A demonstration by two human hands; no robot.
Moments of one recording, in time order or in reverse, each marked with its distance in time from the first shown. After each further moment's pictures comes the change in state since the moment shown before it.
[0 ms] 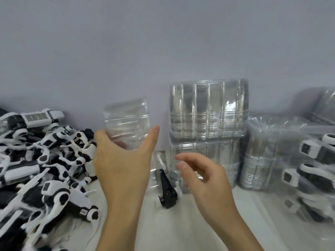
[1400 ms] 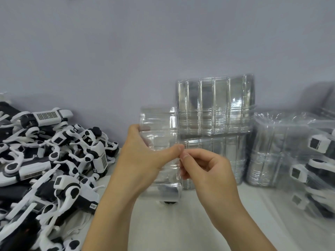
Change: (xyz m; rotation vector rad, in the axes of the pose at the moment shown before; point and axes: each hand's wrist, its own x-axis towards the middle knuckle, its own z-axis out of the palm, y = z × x) left_hand 0.008 0.003 -0.014 0.029 -0.545 -0.072; right_hand -0.002 -0.022 0.012 0.279 0.008 0.157
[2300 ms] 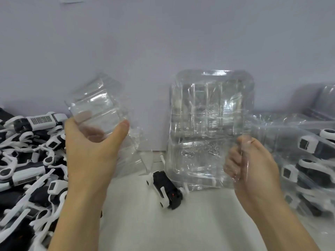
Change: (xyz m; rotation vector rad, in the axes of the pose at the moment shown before) left_hand 0.008 -0.005 -0.034 -0.242 0.413 0.186; right_hand 0.021 -0.018 -0.060 0.253 0.366 0.065
